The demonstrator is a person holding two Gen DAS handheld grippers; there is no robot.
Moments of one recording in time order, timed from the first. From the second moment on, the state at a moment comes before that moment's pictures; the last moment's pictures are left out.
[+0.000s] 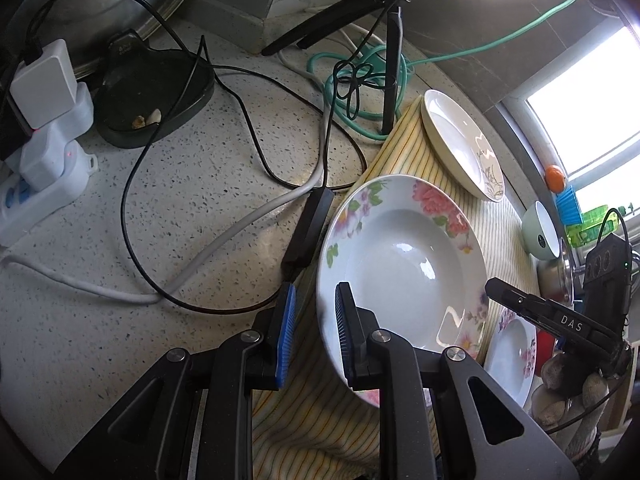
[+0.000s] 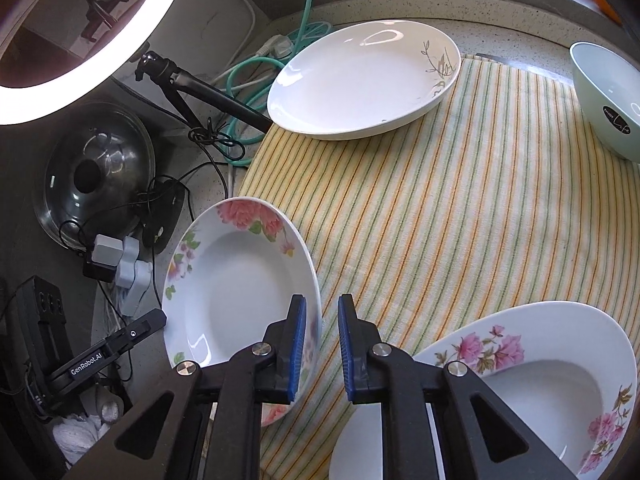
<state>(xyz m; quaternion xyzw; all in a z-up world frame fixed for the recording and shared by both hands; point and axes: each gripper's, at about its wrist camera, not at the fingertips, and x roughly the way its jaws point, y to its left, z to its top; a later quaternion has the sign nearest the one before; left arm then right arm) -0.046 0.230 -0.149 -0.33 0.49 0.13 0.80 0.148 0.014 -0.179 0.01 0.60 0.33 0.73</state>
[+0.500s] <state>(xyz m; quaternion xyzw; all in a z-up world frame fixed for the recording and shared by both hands) -0.032 0.232 -0.155 -0.33 0.50 0.12 0.79 0.152 0.021 -0.185 0.02 0.61 0.33 0.72</state>
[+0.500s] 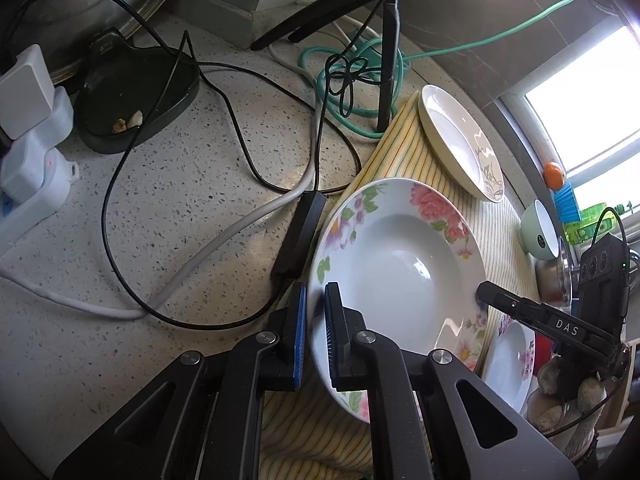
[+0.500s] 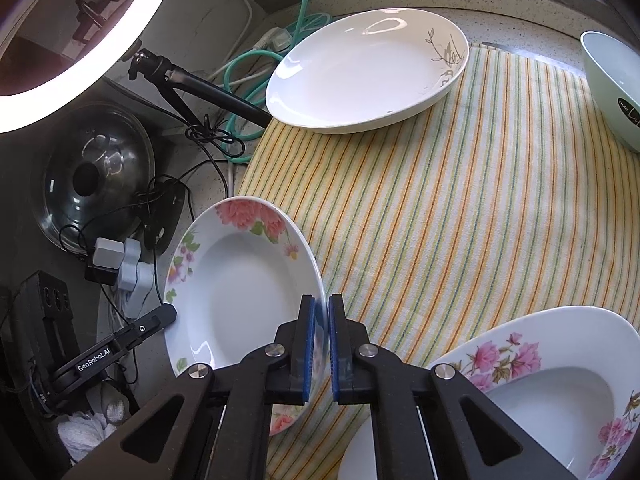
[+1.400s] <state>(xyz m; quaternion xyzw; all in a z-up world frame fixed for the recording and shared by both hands) -0.031 0.223 -0.143 -0.32 0.49 0.11 0.80 0.145 0.002 -0.175 0.04 0.60 0.31 0.73</state>
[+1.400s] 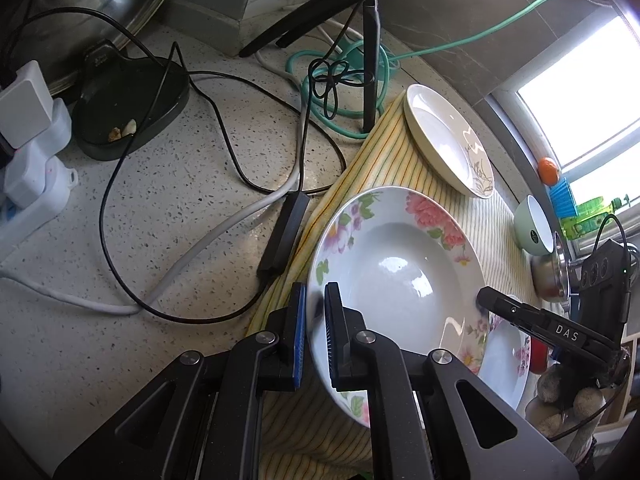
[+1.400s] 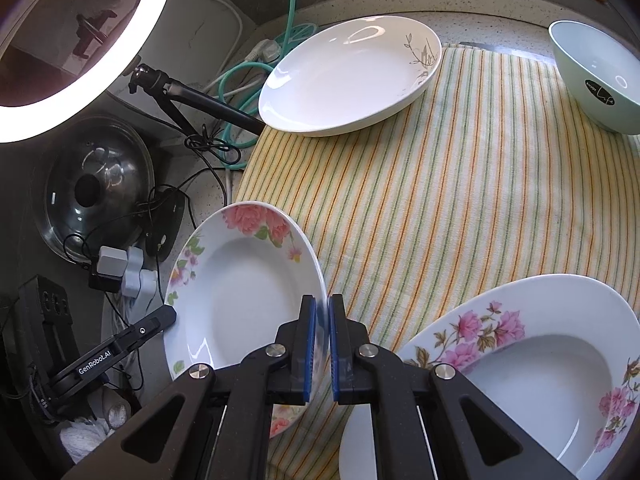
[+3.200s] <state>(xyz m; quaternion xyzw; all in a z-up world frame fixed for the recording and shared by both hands) 0.028 0.056 -0.134 -0.24 0.54 -0.06 0.80 0.099 -0.213 -0.147 0.14 0.57 0.17 0.79</state>
